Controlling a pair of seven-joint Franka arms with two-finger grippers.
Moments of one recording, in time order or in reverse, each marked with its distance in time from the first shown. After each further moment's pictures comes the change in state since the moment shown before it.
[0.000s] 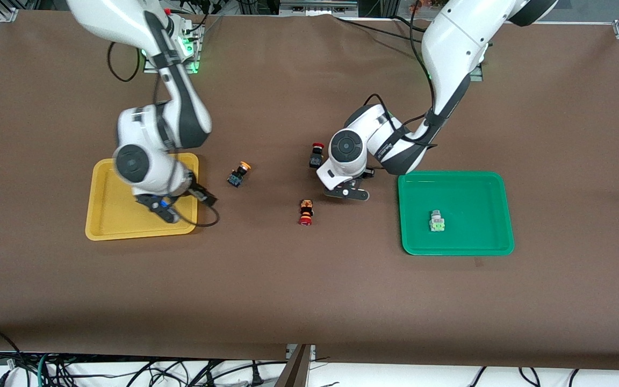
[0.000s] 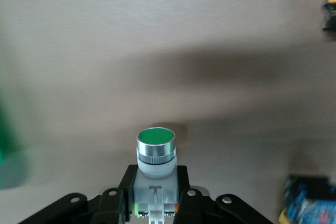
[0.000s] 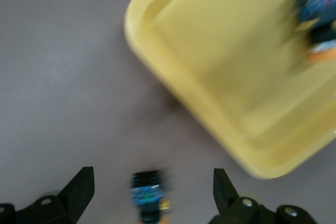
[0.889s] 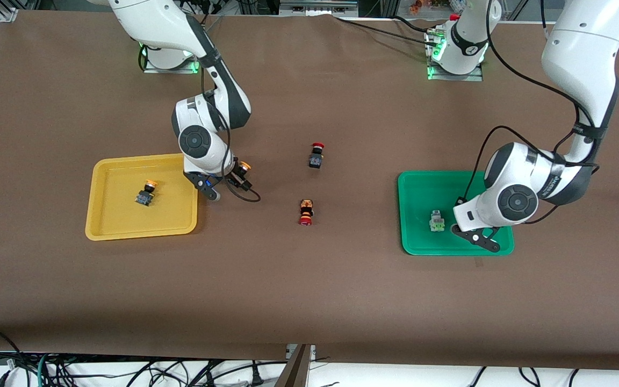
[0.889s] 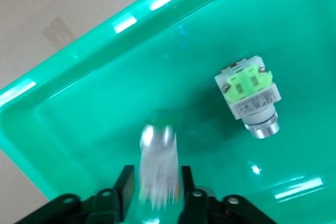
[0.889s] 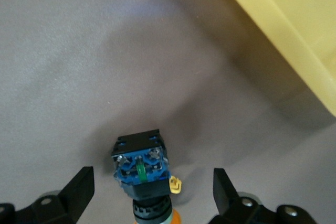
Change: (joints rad) left arm 0.526 -0.068 0.015 -0.081 0.170 0.044 0.730; right arm 0.034 0.033 0.121 -0.188 0.001 0.237 0.146
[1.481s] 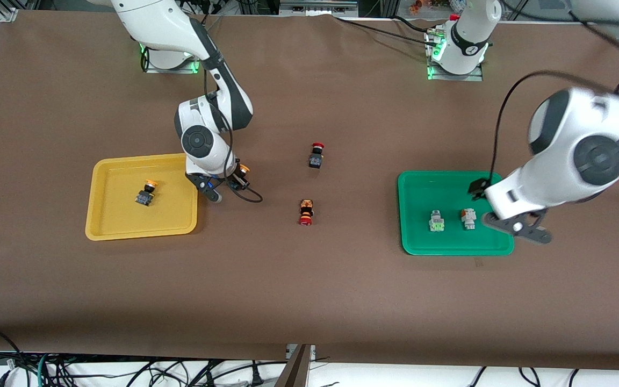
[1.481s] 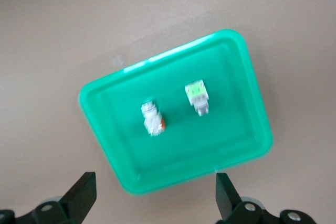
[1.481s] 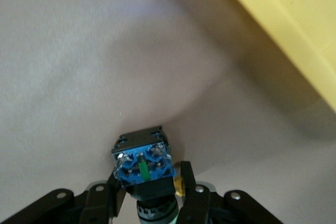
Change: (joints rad) left arm 0.002 -0.245 -0.051 0.280 -0.202 -0.399 -0.007; right arm 0.007 0.012 -0.027 0.019 0.001 0.011 0.000
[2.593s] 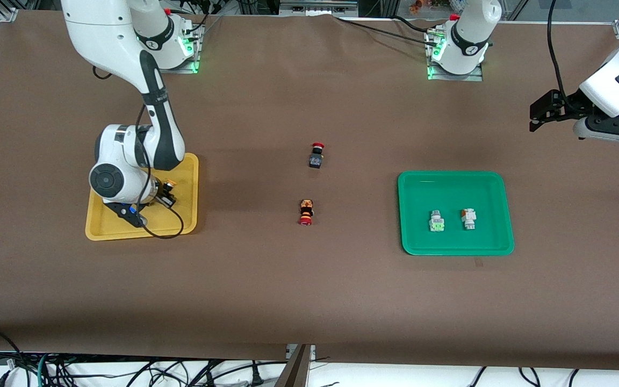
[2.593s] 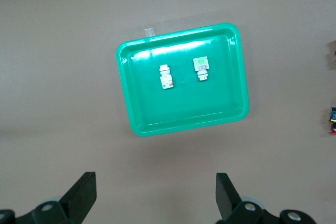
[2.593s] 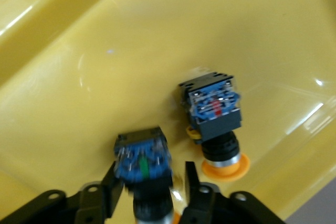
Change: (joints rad) left arm -0.176 -0.405 0.329 -0.189 -0.175 -0.088 -0.006; right arm -0.042 0.078 -0.317 0.094 0.006 -0.240 -0.455
